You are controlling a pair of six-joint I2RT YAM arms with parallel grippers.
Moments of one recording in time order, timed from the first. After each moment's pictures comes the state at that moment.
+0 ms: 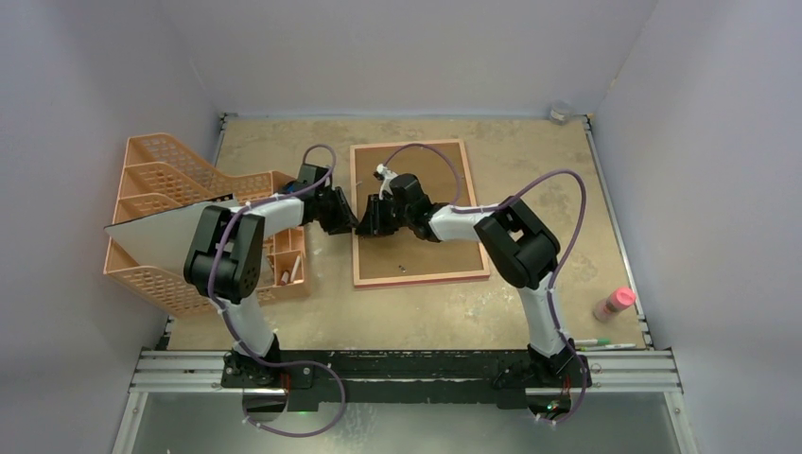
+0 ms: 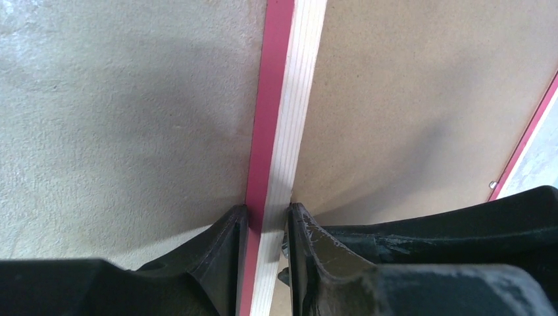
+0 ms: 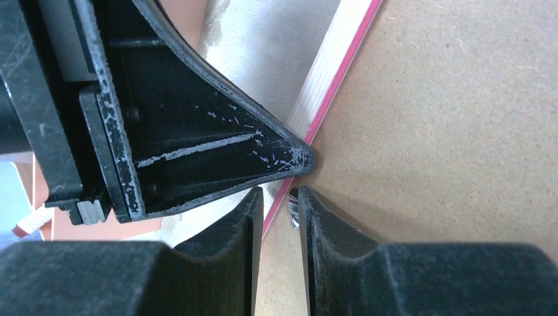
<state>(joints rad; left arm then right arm) -0.25 1.80 1.00 -0.17 0.27 -0.68 0.72 2.13 1.29 0.23 -0.37 0.61</state>
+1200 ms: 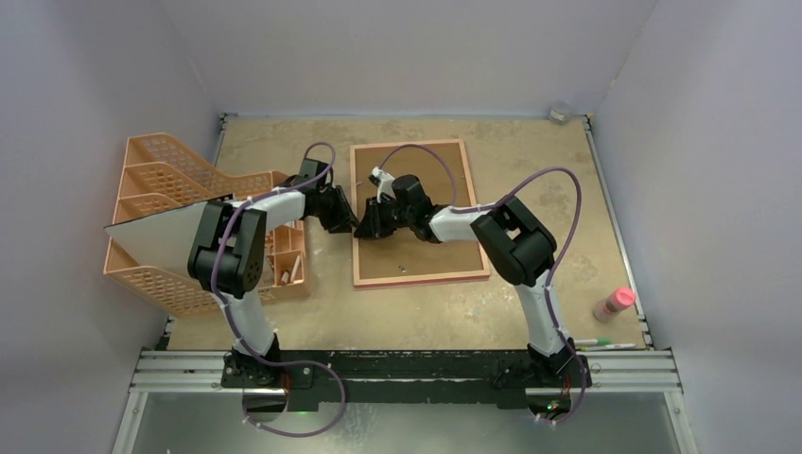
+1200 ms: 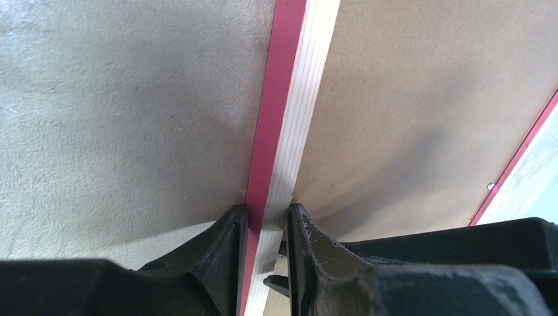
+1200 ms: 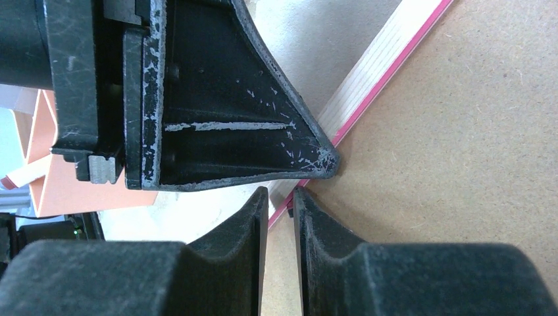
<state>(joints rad) -0.24 1.85 1.09 -0.28 0.29 -0.69 0.71 2.17 1.28 0.32 -0.52 0.49</state>
